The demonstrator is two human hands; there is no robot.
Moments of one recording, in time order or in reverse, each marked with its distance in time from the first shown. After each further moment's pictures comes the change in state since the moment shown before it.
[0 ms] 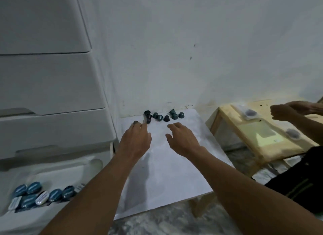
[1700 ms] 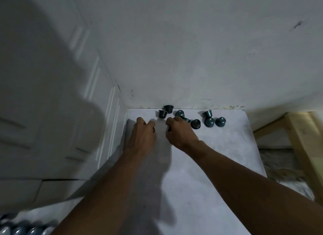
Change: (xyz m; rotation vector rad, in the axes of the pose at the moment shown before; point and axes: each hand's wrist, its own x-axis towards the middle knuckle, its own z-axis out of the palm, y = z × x) left_hand 0.179 -0.090 0.170 -0.079 -0.319 -0.367; right_hand 0.254 0.037 0.148 0.099 -0.331 -0.187
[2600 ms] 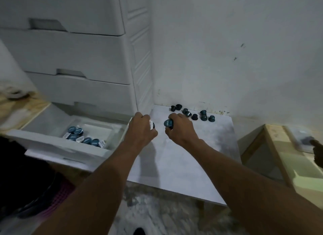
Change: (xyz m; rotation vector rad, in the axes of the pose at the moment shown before) left_hand -0.303 0.056 -0.086 -0.064 0.421 -0.175; right_hand -0.272 -0.087 -0.062 0.055 0.277 -0.264
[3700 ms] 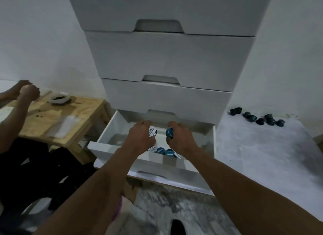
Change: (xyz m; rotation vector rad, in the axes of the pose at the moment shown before) left_hand 0.051 -0.326 -0.101 -0.033 -0.163 0.046; right_hand 0.095 -0.263 0.195 0.076 -0.115 0.076
